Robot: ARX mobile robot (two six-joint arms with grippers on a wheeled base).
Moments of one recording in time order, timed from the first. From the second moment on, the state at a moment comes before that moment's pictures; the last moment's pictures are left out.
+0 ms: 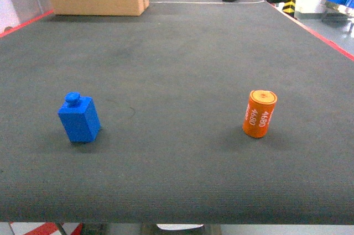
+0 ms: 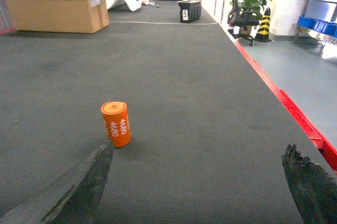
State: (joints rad) left arm 0.00 0.01 0.01 0.00 0.00 0.00; right arm 0.00 0.01 0.01 0.00 0.00 0.00
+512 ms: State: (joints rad) left arm 0.00 0.01 0.01 0.00 0.00 0.00; right arm 0.00 0.01 0.01 0.00 0.00 0.00
